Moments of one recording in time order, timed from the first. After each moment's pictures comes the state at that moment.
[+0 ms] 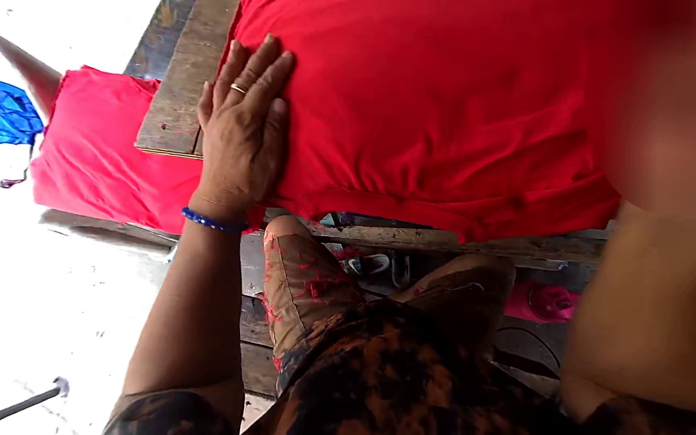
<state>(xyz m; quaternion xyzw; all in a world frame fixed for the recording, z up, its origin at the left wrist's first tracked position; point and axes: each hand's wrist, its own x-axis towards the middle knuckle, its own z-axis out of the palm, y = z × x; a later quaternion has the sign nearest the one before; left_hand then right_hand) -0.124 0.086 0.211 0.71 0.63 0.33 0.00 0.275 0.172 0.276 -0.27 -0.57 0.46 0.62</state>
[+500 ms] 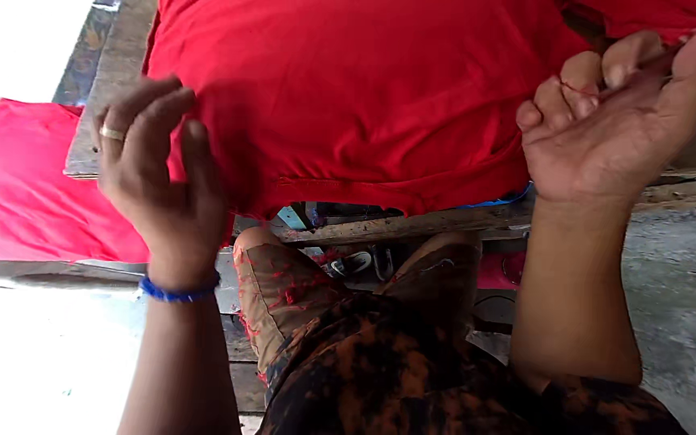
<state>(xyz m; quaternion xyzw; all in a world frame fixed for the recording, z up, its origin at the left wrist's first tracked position) -0.104 0.036 0.213 0.71 0.52 0.46 -0.10 0.276 0.114 0.258 -0.18 -0.48 0.52 0.69</state>
